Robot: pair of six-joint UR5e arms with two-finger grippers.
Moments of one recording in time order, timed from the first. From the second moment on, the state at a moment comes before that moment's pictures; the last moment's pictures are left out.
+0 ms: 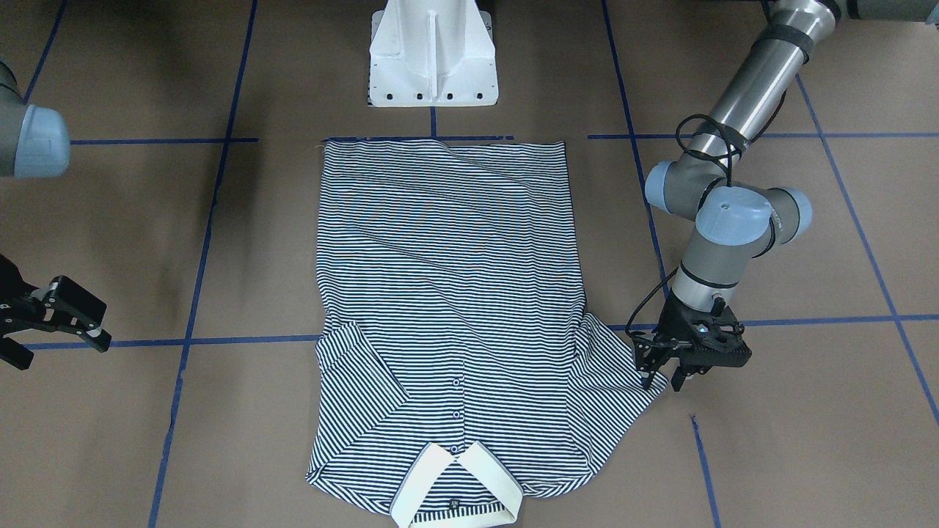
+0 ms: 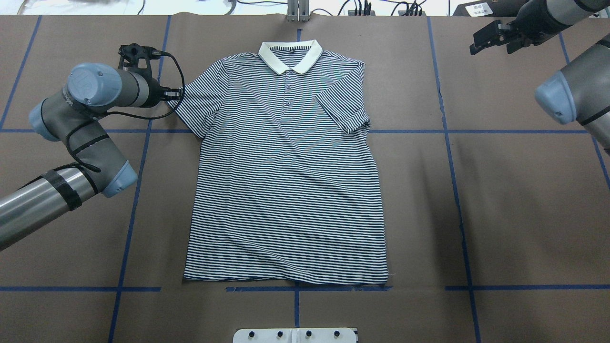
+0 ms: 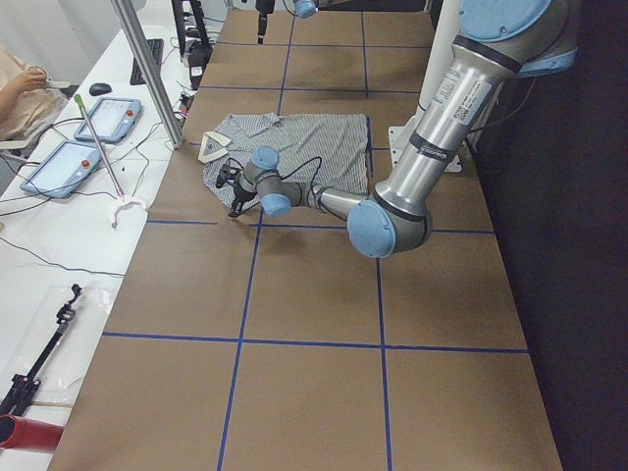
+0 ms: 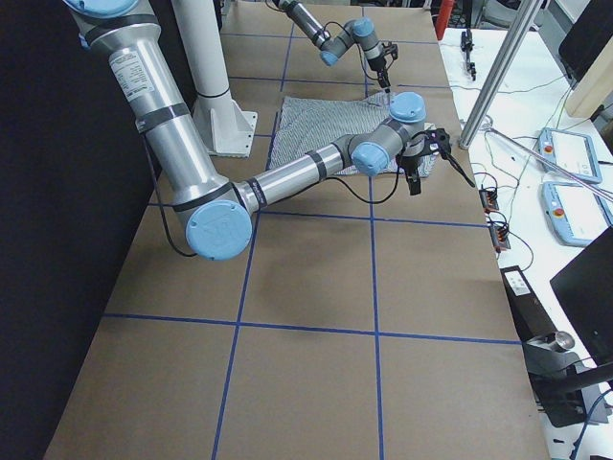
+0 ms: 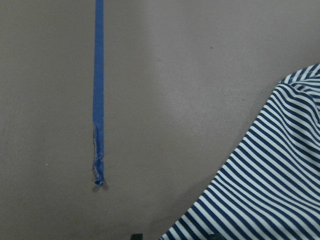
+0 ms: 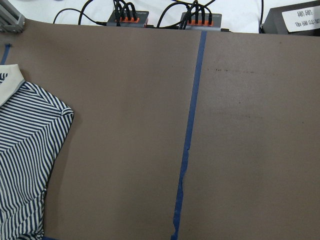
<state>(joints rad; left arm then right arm) -0.82 -2.11 -1.15 -2.43 -1.71 -0.97 1.17 -1.14 1.57 -1.22 2.22 0.67</state>
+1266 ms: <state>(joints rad) -0.81 -2.16 -1.17 -2.41 -1.71 -0.96 1.17 -1.15 1.58 -1.22 2.22 0.67</state>
